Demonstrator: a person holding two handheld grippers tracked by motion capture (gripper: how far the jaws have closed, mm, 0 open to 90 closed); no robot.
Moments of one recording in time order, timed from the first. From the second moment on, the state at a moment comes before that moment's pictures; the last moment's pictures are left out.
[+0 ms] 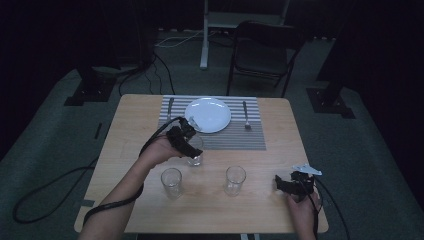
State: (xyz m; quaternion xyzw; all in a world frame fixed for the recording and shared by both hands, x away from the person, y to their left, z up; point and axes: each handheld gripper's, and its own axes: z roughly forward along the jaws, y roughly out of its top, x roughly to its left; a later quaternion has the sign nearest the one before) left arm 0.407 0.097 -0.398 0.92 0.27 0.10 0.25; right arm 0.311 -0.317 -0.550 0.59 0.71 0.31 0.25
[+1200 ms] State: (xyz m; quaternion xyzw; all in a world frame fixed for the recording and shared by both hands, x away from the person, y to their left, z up) left arm 0.499 0.140 -0.410 0.85 0.45 0.16 0.23; right arm 0.311 -0.317 -0.550 0.59 0.71 0.31 0.24
